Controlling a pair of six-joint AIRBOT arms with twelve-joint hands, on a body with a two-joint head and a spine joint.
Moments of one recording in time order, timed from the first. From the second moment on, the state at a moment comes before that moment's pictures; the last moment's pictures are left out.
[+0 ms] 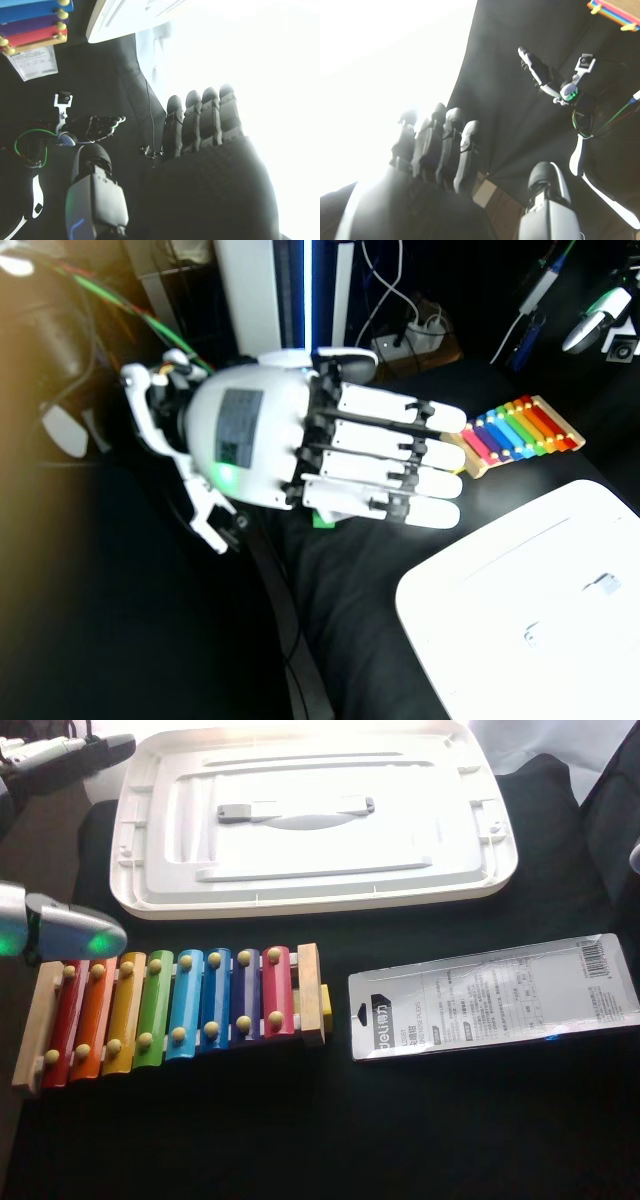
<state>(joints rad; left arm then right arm) 0.89 -0.71 1.07 0.08 -0.87 0.73 -0.95 -0.89 1.28 -0.08 1.33 -0.09</state>
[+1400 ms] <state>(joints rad) 0.57 -0.94 1.22 1.01 -0.56 0.08 -0.95 -0.93 1.29 -0.08 1.33 -0.09</state>
